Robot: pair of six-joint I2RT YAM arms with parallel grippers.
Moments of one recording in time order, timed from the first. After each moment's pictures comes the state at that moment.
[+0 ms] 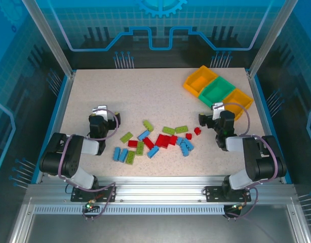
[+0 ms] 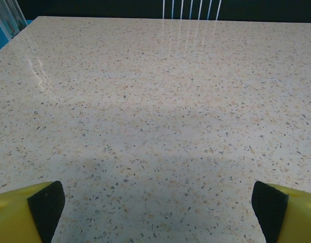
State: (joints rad) left arm -0.06 1.56 0.35 0.84 -0.17 -0.09; right arm 0.06 1.51 0.43 0.64 -0.01 -0.06
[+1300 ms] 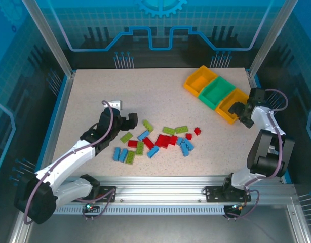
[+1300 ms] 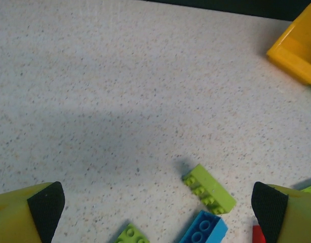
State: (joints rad) left arm -0.45 1.07 0.68 -0.21 -0.24 -0.41; right arm -0.32 1.58 1.09 -0.63 -0.06 0.46
